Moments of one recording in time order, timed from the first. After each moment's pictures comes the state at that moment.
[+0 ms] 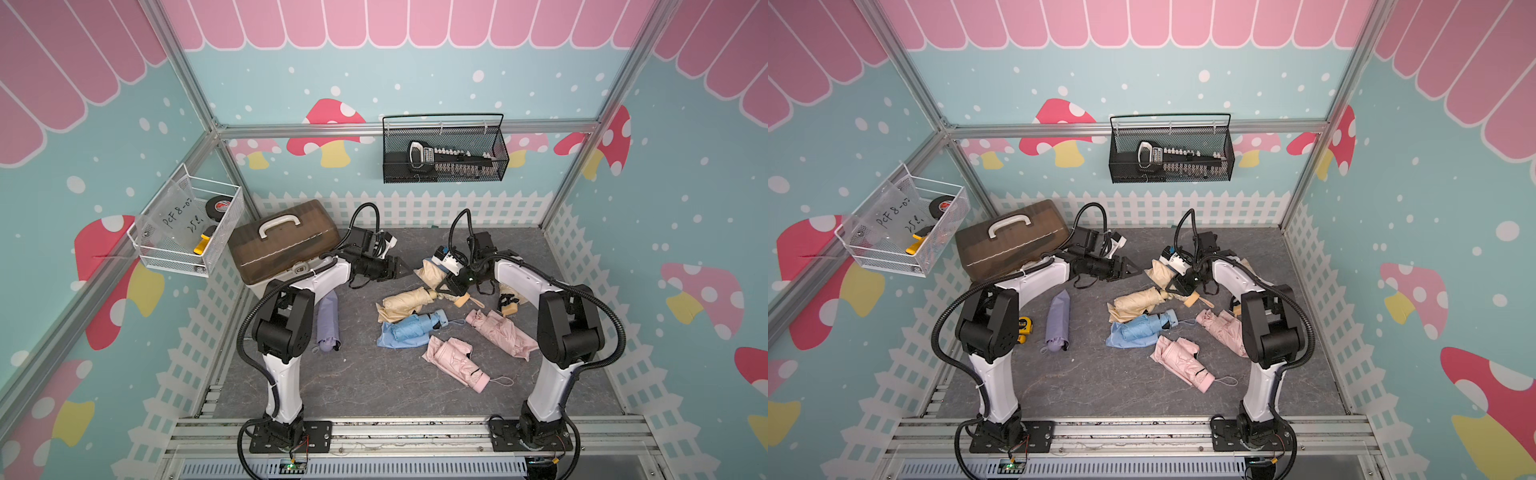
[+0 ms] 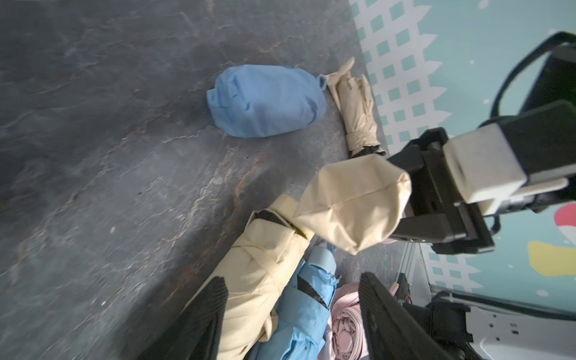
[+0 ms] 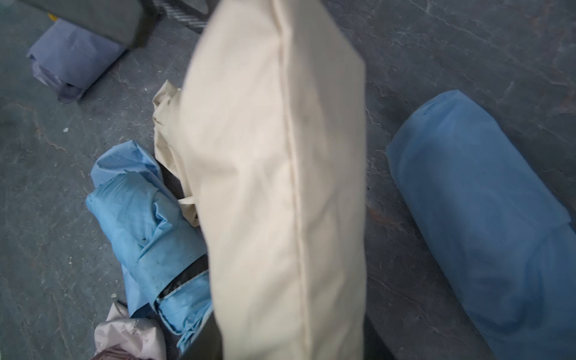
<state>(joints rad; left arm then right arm) -0.36 2.00 1.47 -0.28 0.81 -0.37 0.25 1.88 1.38 -0.64 -0.62 -0.59</state>
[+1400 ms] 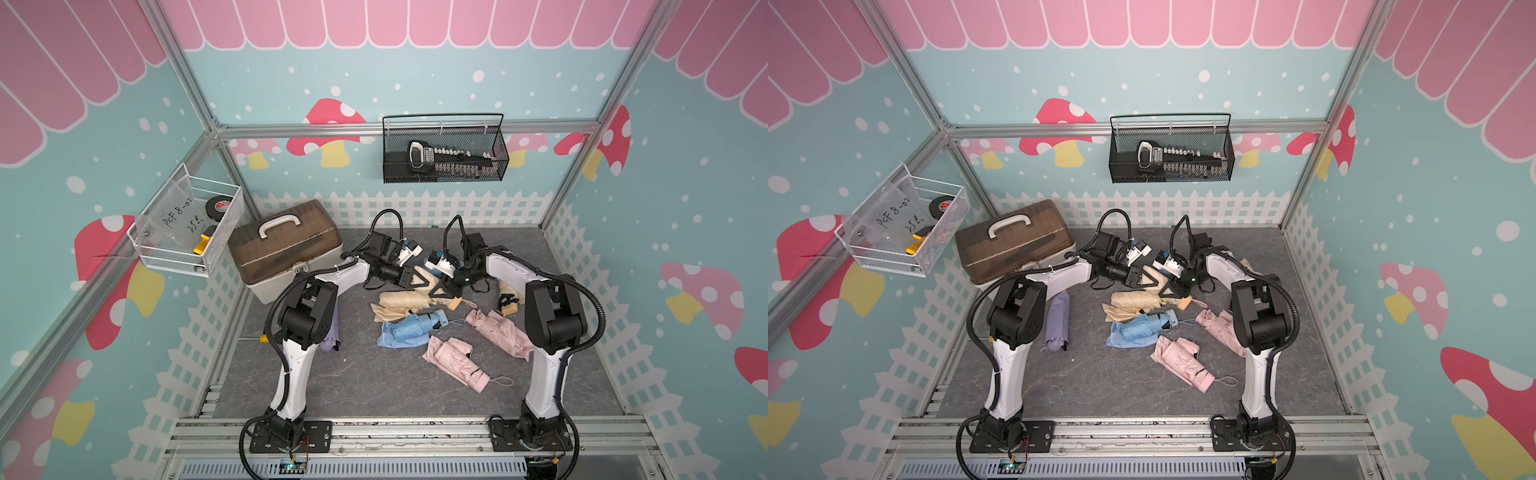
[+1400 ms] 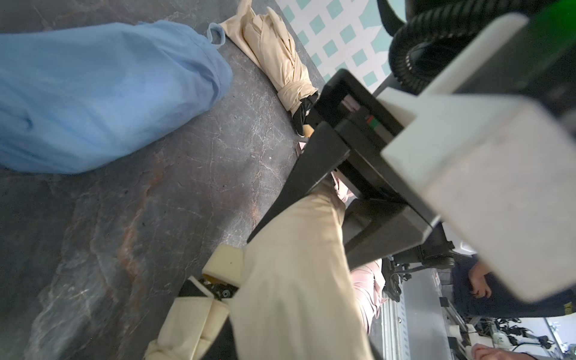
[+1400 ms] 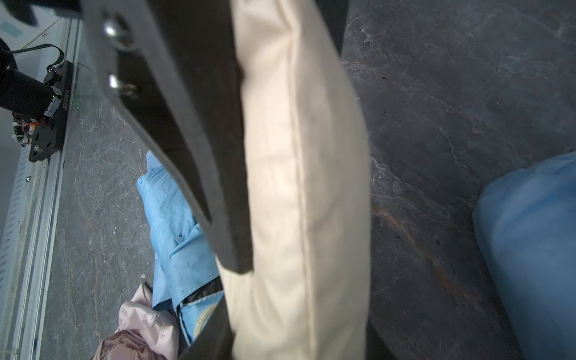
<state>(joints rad) -0.43 2.21 1.65 -0.33 1.07 -0.08 0.25 2.02 1.50 -0.77 -0.78 -0.78</state>
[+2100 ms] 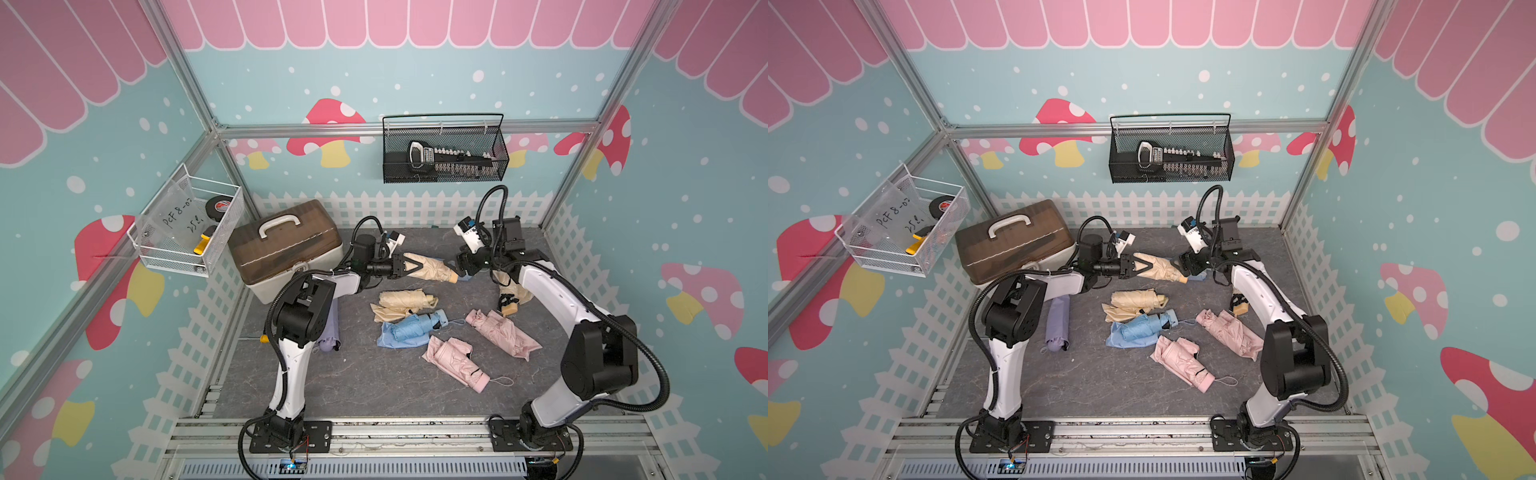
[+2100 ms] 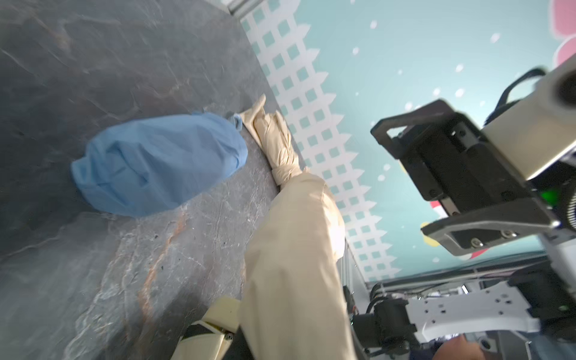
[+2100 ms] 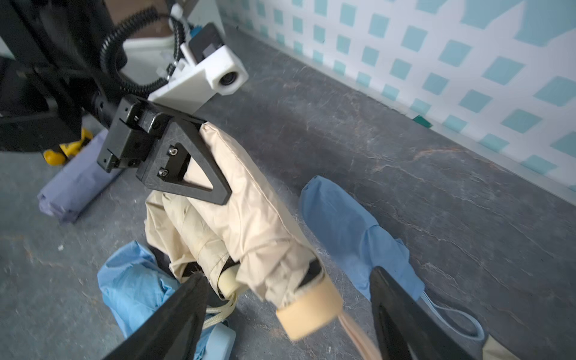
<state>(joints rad) -0.34 2.20 1.38 0.60 1.07 -0.89 0.16 1.60 1.31 -0.40 -0.53 -0.20</state>
